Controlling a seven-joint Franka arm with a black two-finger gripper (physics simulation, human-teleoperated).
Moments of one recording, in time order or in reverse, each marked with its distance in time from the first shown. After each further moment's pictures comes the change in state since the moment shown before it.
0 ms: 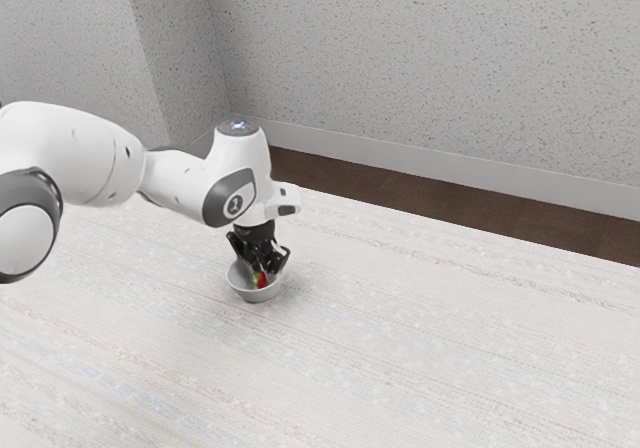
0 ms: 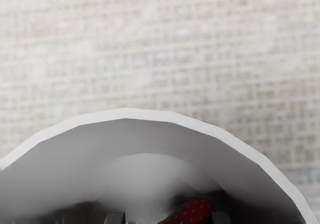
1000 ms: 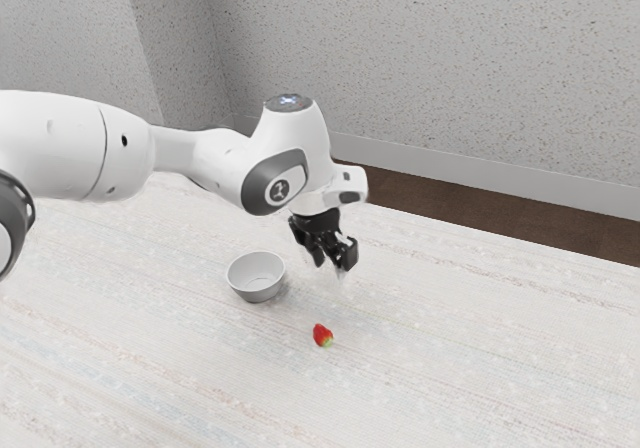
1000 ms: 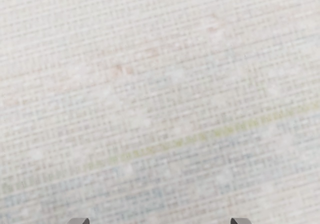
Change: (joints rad) arm -0.032 -0.104 -0.210 0.028 -0.010 -0.064 -0.037
